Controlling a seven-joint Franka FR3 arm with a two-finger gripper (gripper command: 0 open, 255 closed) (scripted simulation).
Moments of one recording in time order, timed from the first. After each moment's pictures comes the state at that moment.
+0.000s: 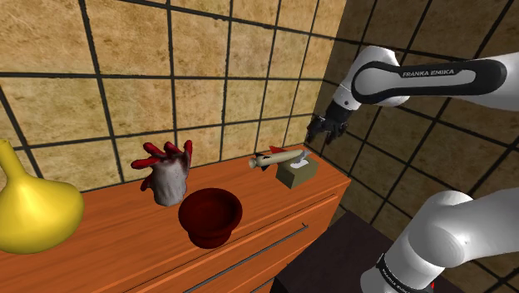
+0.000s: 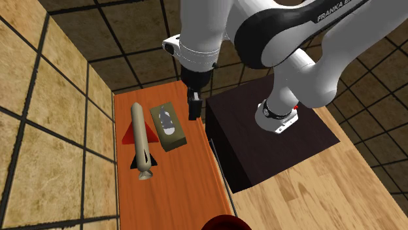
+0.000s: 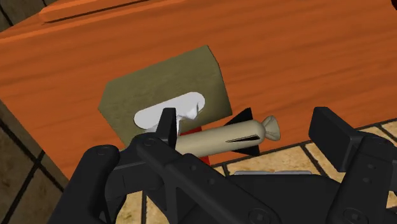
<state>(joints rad) -0.05 -0.65 -0.08 -2.57 0.09 2.11 0.16</state>
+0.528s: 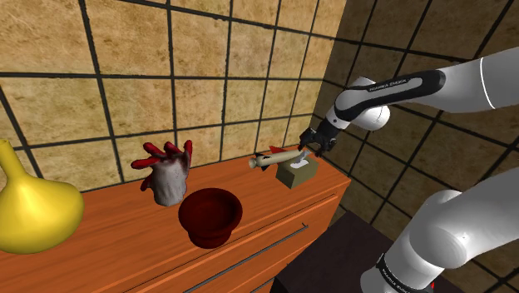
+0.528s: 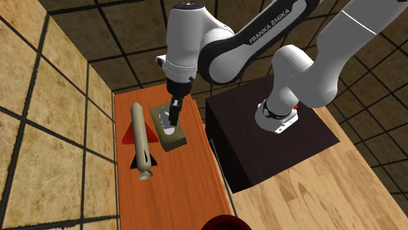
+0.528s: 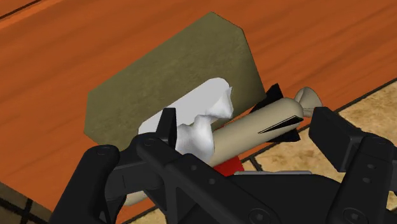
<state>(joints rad) -0.02 -0.43 -0.23 -2.63 0.28 2.45 0.06</state>
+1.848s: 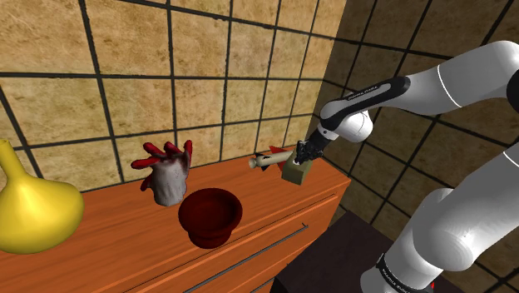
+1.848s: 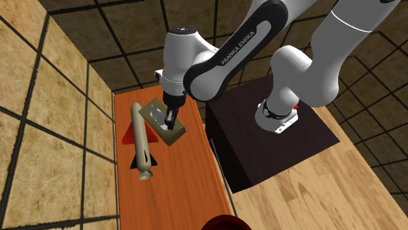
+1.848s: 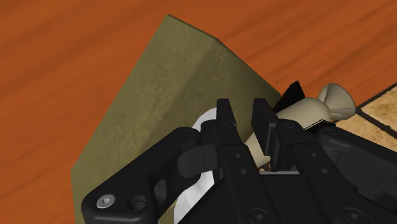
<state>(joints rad) 0.07 -0.25 -0.30 -2.63 0.46 2.63 -0.06</state>
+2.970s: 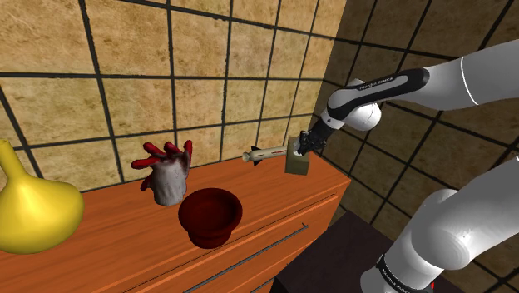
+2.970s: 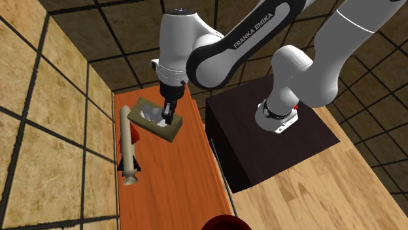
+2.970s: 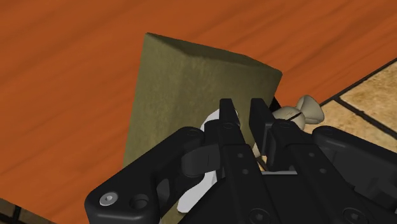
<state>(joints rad) 0.02 -0.34 -0.26 -2.59 0.36 2.51 0.05</state>
